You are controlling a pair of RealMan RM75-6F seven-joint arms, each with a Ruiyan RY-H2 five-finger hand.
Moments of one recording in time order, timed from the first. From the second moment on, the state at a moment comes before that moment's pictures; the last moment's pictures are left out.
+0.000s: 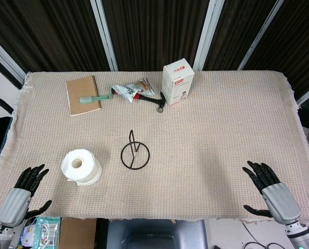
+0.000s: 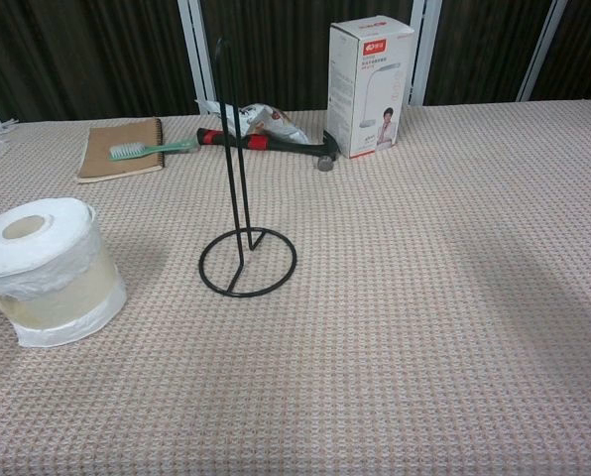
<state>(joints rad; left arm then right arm) -0.09 -1.23 0.09 -1.46 1.74 1.59 -0.15 0.08 -1.07 -0.10 -1.62 -1.80 1.52 0.06</state>
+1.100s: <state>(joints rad) -0.25 -1.51 -0.03 -1.28 1.56 1.35 -0.59 0.07 -1.05 -0.08 -1.65 -1.73 1.52 0.06</state>
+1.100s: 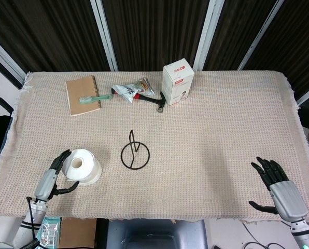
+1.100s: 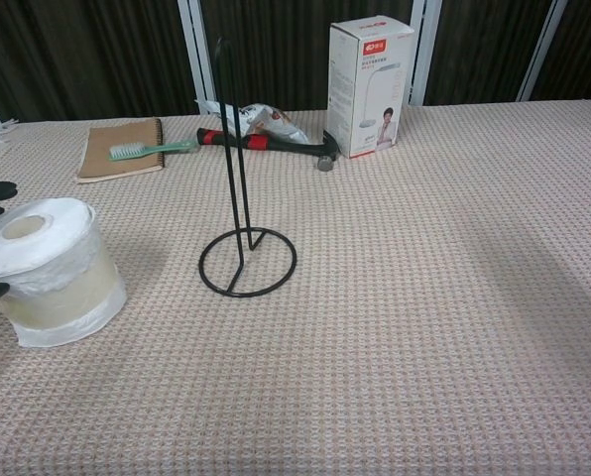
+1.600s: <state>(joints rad) -0.32 -1.56 -0.05 -1.24 1.49 1.22 -0.80 0.07 -1.05 -0.07 -1.65 -1.73 1.52 0.06</state>
